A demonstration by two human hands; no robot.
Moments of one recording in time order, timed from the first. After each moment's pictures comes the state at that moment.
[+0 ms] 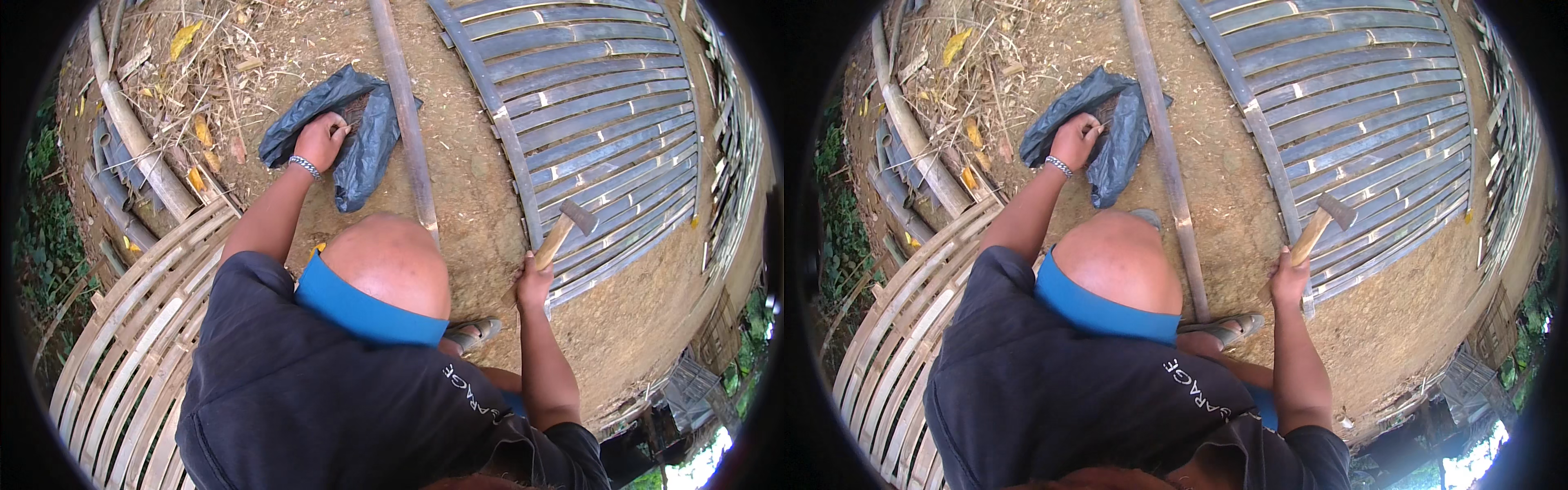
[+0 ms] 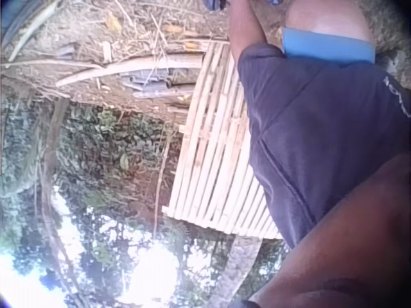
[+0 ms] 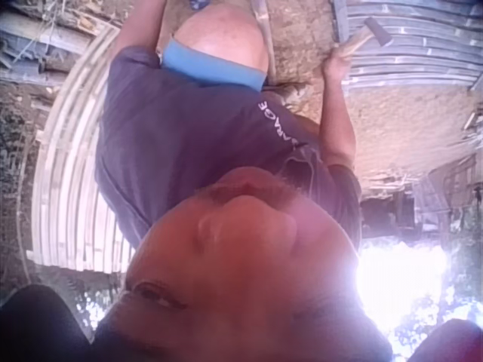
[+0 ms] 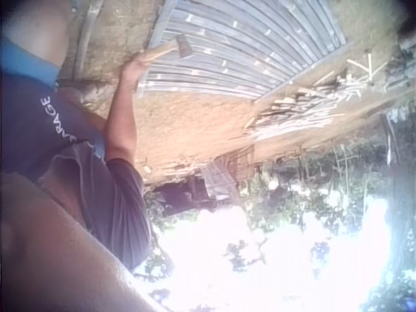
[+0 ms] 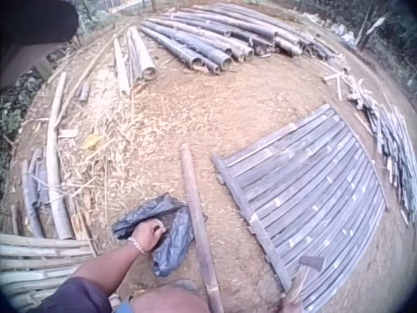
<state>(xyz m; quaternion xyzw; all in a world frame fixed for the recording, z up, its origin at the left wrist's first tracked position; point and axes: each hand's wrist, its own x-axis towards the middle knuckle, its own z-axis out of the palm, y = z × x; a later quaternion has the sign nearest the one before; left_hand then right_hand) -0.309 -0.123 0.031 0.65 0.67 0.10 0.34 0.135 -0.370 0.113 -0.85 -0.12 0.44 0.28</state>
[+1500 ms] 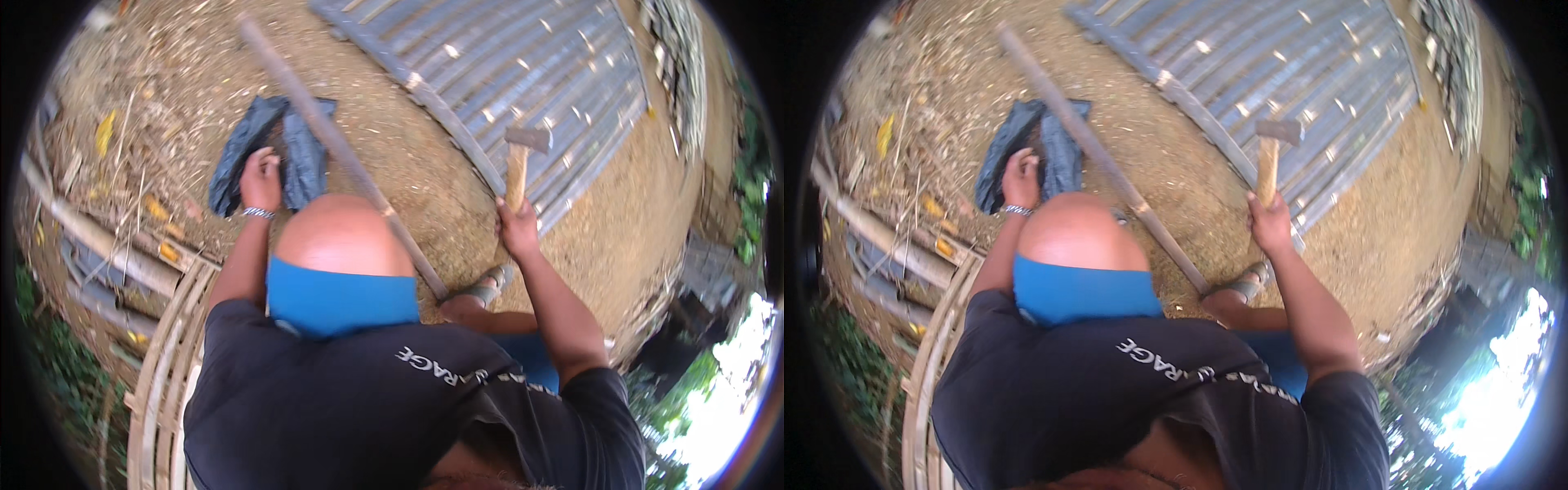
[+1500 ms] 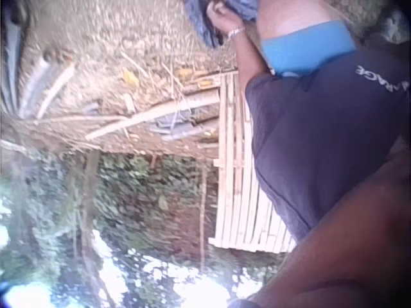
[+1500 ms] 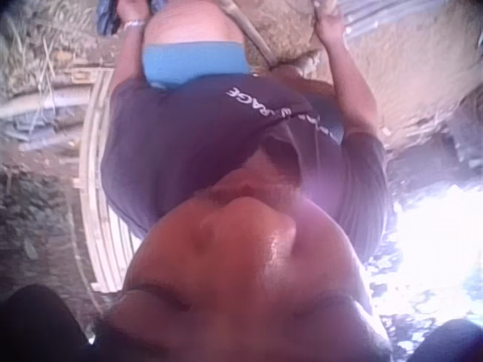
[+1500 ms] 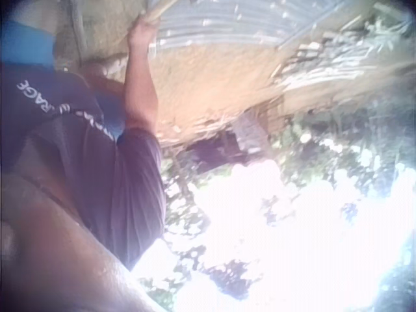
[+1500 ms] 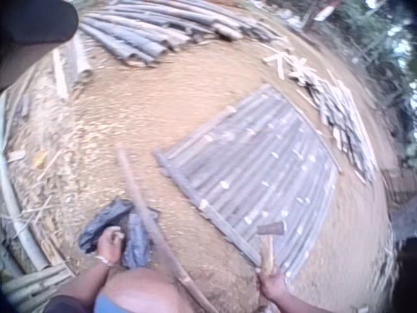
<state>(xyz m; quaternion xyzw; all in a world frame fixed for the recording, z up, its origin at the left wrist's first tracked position) -0.315 -0.148 0.017 0.60 0.68 0.21 0.38 0.140 -0.349 0.166 -0.84 -0.13 0.46 0.24</state>
